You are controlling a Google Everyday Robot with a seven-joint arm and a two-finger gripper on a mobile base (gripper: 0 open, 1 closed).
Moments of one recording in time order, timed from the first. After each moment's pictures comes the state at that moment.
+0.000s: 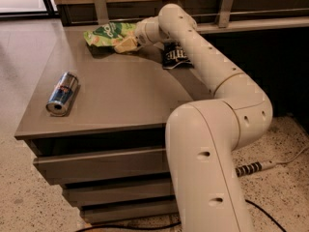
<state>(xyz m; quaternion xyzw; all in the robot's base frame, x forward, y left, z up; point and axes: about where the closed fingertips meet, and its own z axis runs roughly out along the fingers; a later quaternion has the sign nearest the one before) 0.916 0.084 0.832 -0.45 0.72 0.16 0.51</state>
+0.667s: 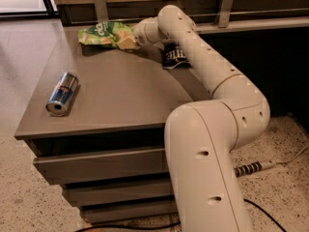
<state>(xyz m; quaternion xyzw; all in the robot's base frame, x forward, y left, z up) 0.921 0.082 0.832 -0.45 0.71 0.15 0.51</state>
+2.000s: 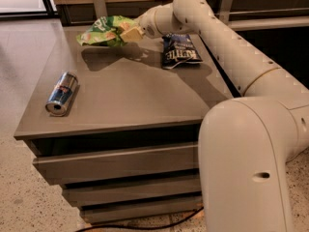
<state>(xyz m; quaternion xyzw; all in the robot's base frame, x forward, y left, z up) 0.853 0.063 0.896 -0.47 0.69 0.18 0.52</state>
